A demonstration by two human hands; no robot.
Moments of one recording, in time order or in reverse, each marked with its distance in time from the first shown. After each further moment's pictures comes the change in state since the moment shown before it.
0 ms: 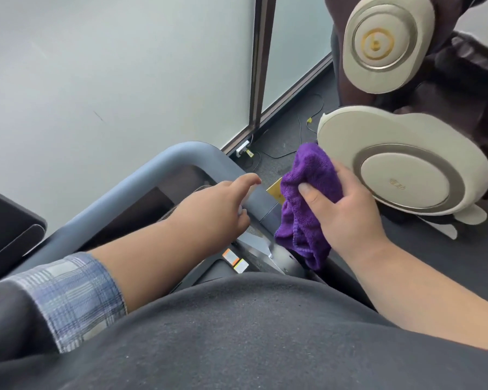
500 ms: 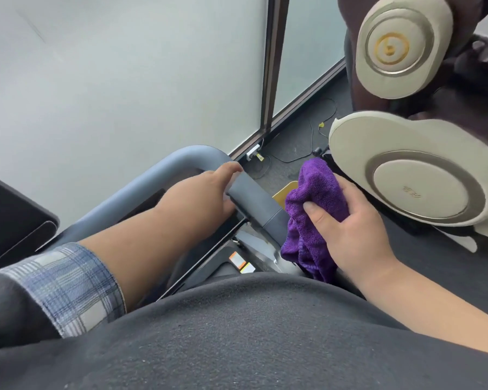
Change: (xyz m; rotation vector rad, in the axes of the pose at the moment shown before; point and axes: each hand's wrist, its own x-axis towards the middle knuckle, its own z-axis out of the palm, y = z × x) left_hand 0.012 -0.024 -0.016 0.064 0.054 -0.156; right_hand -0.009 0.009 -0.005 0.062 -0.082 0.013
